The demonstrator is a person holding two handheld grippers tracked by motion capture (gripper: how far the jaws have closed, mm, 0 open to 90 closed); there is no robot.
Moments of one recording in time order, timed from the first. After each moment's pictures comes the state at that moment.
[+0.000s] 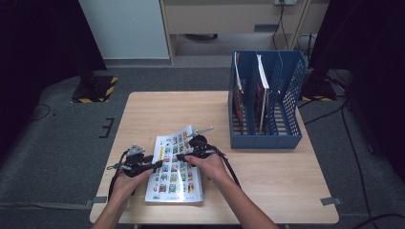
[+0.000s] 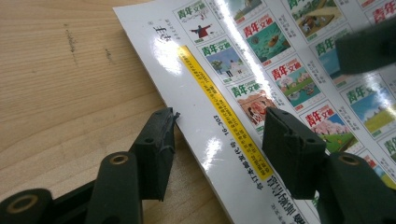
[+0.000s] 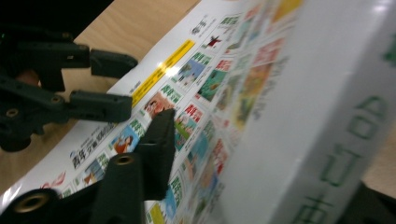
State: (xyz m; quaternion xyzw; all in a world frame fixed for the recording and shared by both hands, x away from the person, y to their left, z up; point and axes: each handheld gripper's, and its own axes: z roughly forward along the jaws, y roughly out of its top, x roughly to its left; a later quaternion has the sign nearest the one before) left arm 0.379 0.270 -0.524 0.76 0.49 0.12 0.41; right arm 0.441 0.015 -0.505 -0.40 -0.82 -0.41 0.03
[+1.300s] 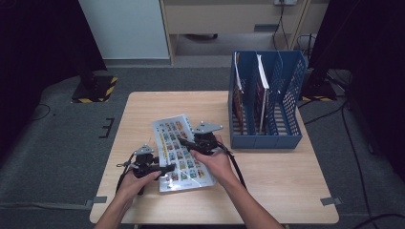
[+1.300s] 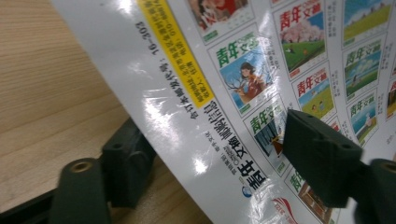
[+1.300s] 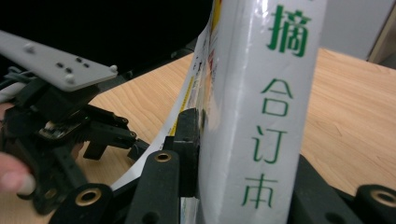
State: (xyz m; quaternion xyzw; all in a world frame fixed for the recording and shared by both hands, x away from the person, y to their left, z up) left arm 0.389 0.252 -0.529 0.77 0.45 0.03 0.45; right arm 0.425 -0.002 -0.453 -0.29 -0.79 -0.53 -0.11
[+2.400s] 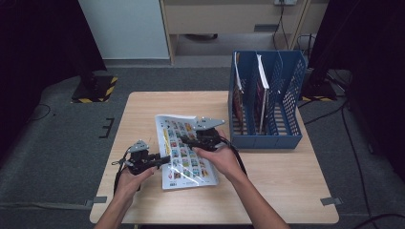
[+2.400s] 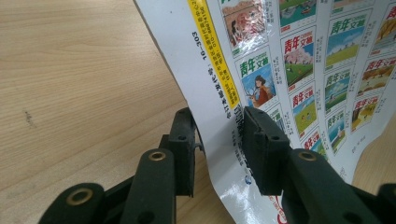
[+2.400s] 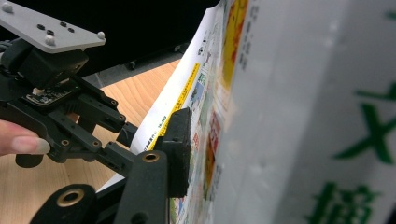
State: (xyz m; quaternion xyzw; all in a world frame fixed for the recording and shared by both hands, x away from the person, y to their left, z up) left arm 0.383 0.254 -0.501 0.77 0.42 0.08 0.47; right arm 0.428 -0.012 -0.431 -0.26 -0.81 -0.52 -0.12
